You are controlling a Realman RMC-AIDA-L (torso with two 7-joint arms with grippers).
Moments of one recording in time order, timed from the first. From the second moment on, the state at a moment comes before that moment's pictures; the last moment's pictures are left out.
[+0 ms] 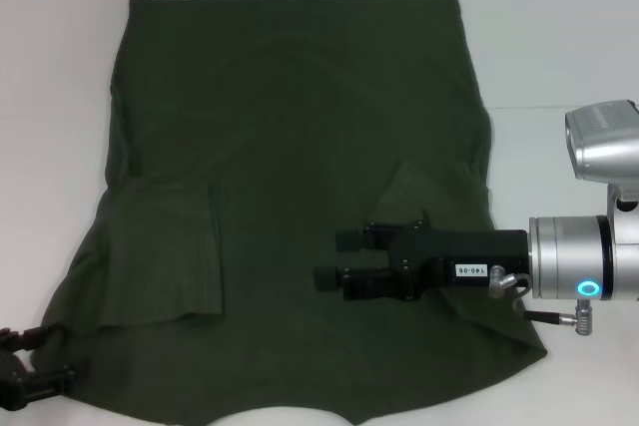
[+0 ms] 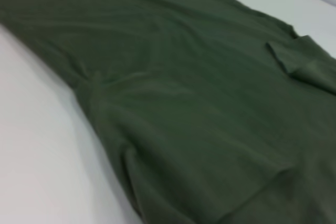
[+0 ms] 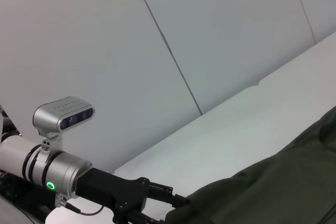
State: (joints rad) left arm -0.23 -2.12 0.54 0.93 2.20 1.41 -1.53; right arm 0.70 2.09 -0.92 -0.46 -1.81 -1.45 1.56
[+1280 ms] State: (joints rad) left arm -0.24 -2.15 0.52 0.96 2.28 1.40 -1.57; right arm 0.69 2.09 -0.91 -0.46 -1.80 -1.45 1.54
